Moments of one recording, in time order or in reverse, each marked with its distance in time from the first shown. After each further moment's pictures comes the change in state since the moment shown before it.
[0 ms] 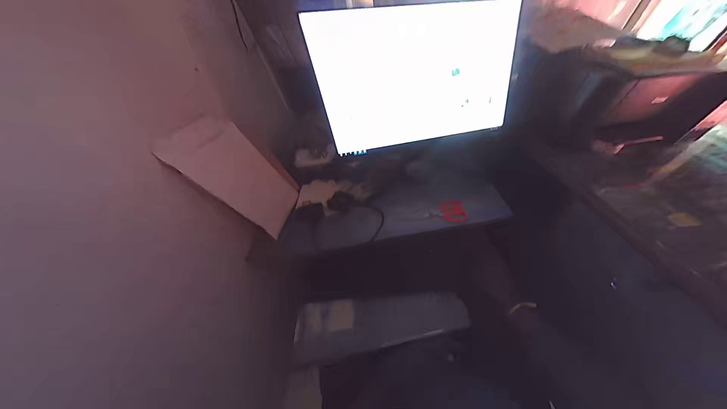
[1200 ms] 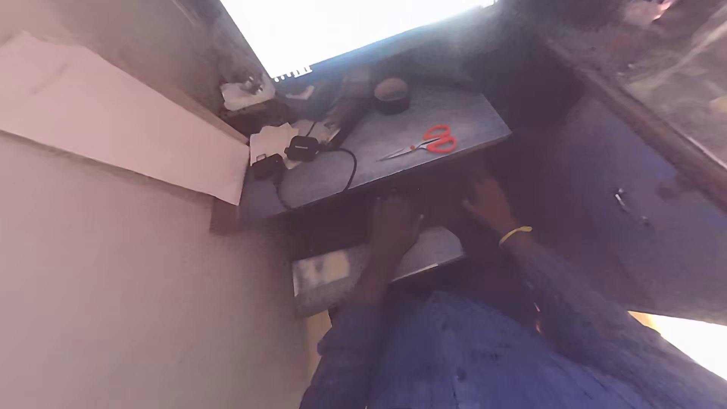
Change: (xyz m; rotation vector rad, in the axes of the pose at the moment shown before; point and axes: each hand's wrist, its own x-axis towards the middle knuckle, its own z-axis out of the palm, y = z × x) left_hand 0.076 -0.033 -0.076 1.001 0.676 -0.180; right_hand 0.006 0.015 0.008 0.055 0.077 -0.060
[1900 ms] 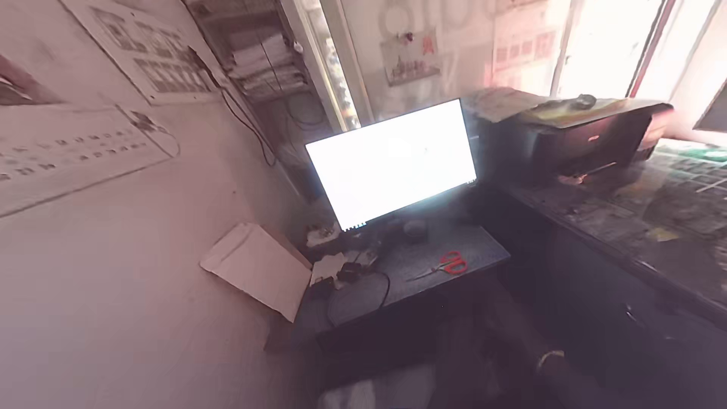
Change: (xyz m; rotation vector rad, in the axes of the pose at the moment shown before) left_hand -0.019 0.063 0.036 -0.063 0.092 0.271; right_hand 0.003 -0.015 -0.014 -0.070 -0.060 0.027
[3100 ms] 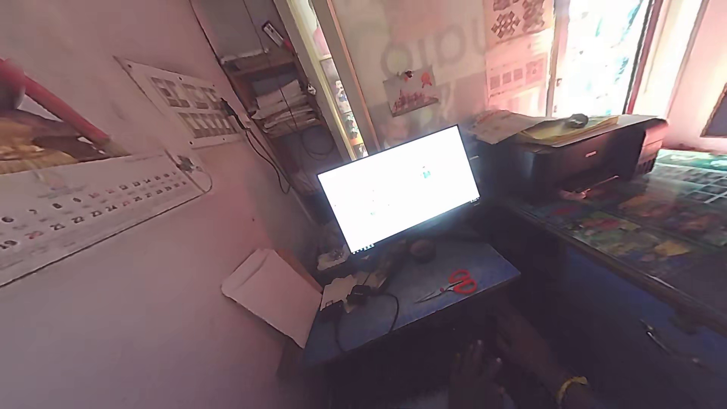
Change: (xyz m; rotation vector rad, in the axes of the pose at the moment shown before) left_hand -0.005 -0.010 0.006 -0.205 0.130 0.067; right_hand 0.004 0.014 0.021 0.089 0.140 -0.105
